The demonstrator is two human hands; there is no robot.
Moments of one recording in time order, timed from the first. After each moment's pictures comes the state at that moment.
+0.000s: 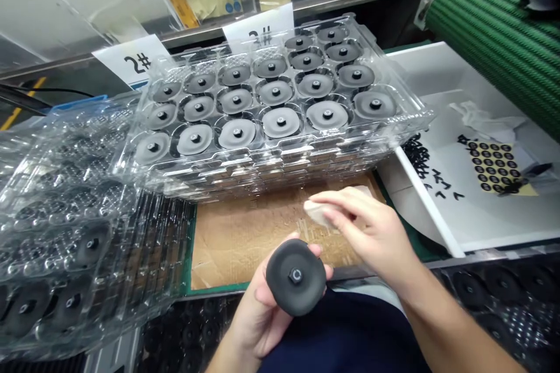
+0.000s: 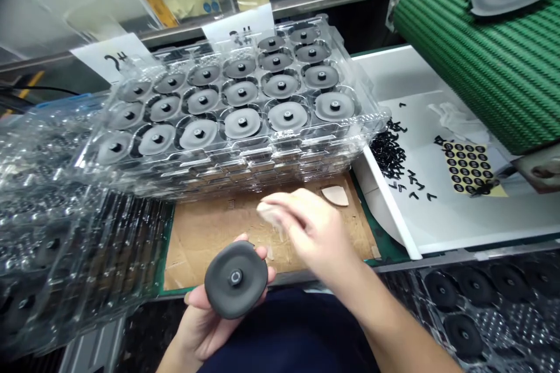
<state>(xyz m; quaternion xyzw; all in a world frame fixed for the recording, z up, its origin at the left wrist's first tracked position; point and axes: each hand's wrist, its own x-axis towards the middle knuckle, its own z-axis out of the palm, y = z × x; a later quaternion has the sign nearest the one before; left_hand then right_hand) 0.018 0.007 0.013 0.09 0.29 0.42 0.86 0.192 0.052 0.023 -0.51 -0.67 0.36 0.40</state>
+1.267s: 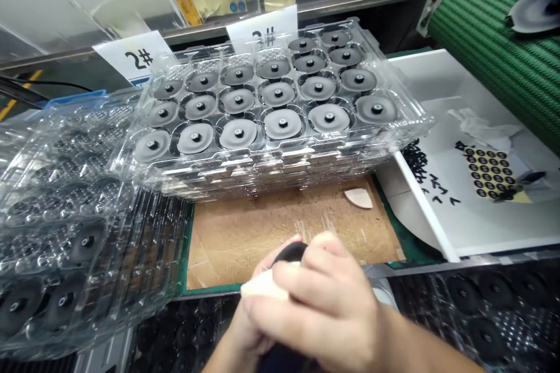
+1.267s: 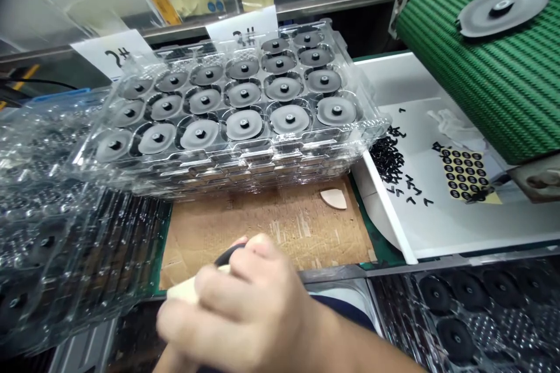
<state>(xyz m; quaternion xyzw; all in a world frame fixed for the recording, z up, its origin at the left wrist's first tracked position) 0.021 0.006 0.008 0.10 0.38 0.44 0.81 0.161 0.038 0.054 -0.34 -0.82 0.22 0.41</state>
